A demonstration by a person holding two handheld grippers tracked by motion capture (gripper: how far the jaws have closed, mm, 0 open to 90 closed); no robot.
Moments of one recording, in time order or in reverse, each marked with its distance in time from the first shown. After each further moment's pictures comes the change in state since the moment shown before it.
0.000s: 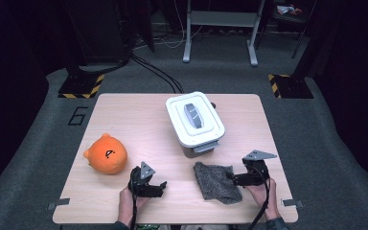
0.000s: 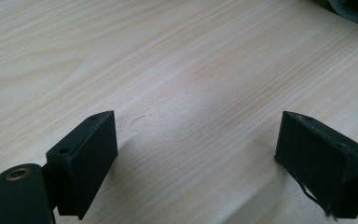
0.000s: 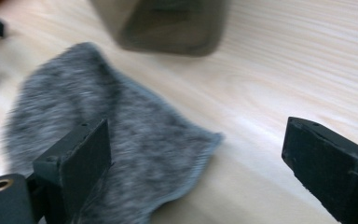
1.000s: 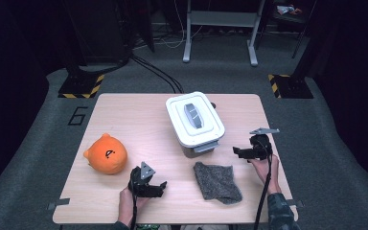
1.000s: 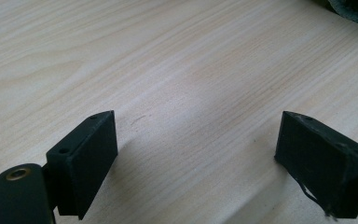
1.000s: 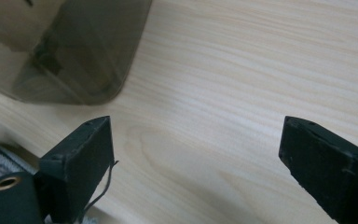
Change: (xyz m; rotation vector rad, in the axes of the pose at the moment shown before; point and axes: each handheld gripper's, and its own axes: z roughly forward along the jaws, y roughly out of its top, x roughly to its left) left arm -0.002 0.000 0.000 -0.009 0.014 0.005; right arm -0.069 0.045 0.030 0.037 -0.107 0.088
